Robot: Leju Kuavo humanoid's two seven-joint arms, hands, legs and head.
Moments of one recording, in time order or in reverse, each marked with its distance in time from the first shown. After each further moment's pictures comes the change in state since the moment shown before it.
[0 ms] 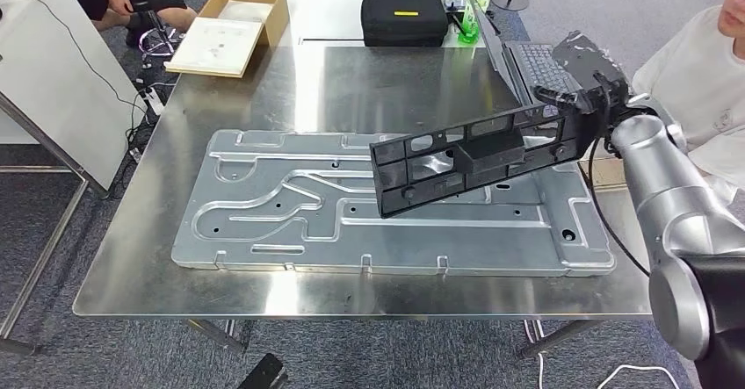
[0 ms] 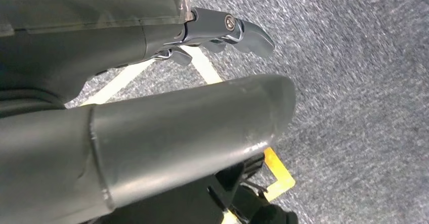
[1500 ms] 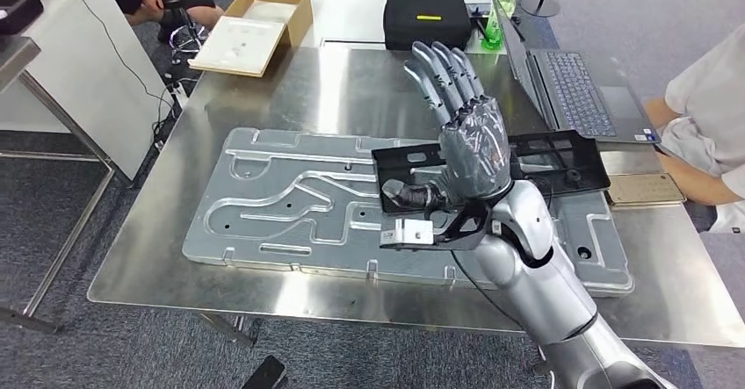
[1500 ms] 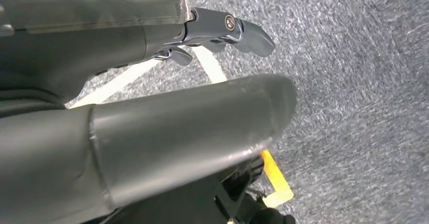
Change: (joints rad) left arm 0.015 -0.009 0.004 0.000 -0.015 0.030 0.021; right arm 0.569 0.176 0.296 -1.119 0.413 -0.522 -0.109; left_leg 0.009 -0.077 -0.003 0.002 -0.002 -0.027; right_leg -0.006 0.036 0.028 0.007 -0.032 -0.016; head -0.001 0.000
